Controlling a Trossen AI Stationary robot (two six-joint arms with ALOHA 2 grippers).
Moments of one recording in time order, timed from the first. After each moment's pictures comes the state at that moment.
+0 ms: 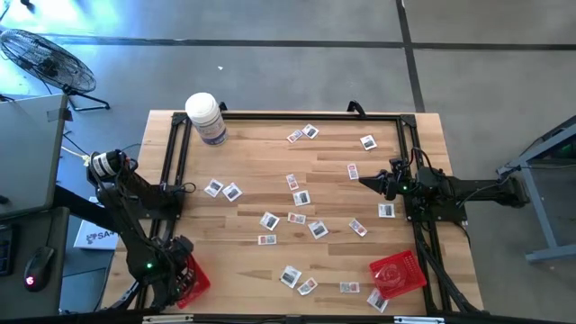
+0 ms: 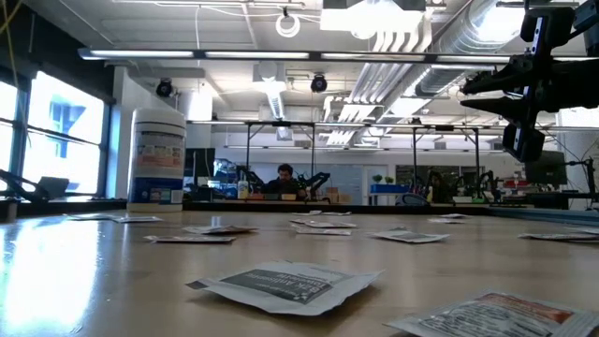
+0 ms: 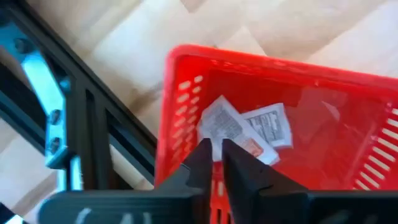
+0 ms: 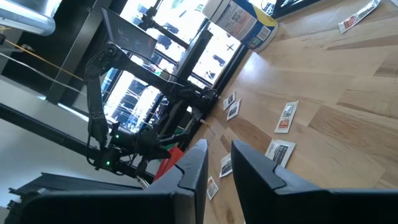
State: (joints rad) left arm -1.15 1.53 0.98 -1.05 0.02 -2.01; right arm -0.02 0.10 0.01 0.06 0.15 1.01
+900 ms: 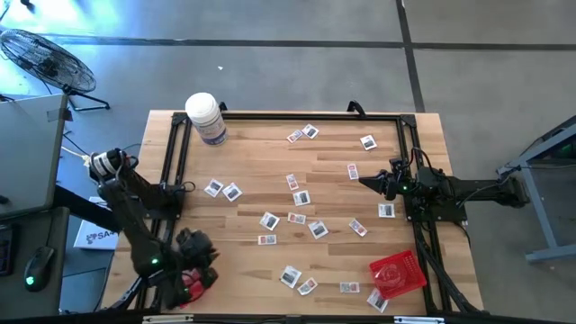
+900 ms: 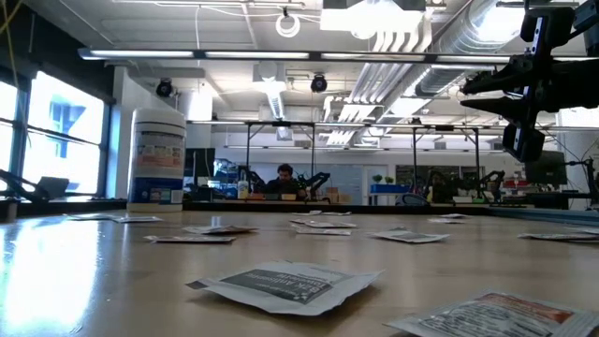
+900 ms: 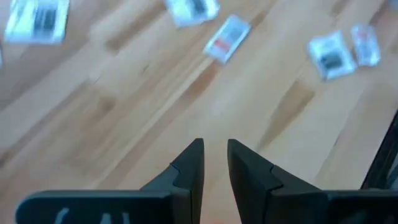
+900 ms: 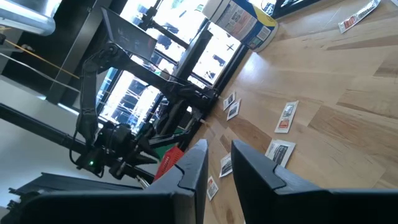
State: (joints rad) left arm -1.04 1.53 1.09 -1.01 -0.65 -1.76; right arm -0.02 0.10 0.01 0.06 0.15 1.01
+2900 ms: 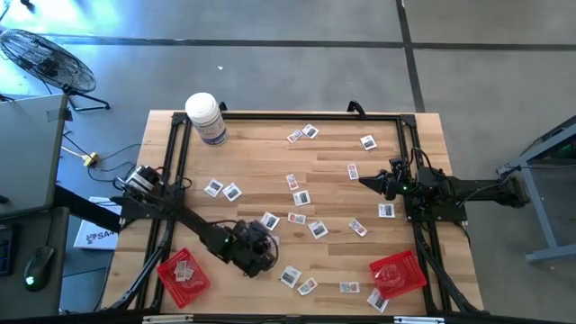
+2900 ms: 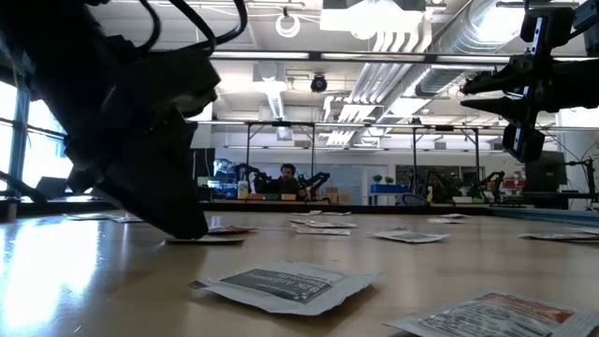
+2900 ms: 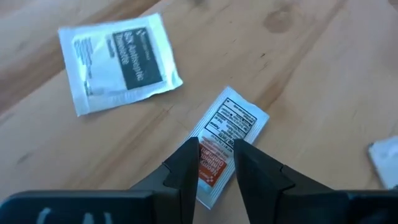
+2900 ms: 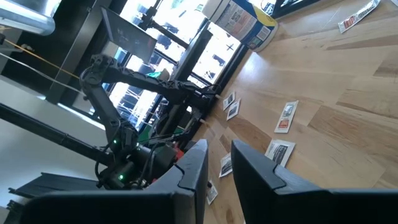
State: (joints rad) left arm -0.57 1.87 0.99 -0.25 -0.54 -1.27; right arm -0.02 0.11 0.01 0.06 0.15 1.01
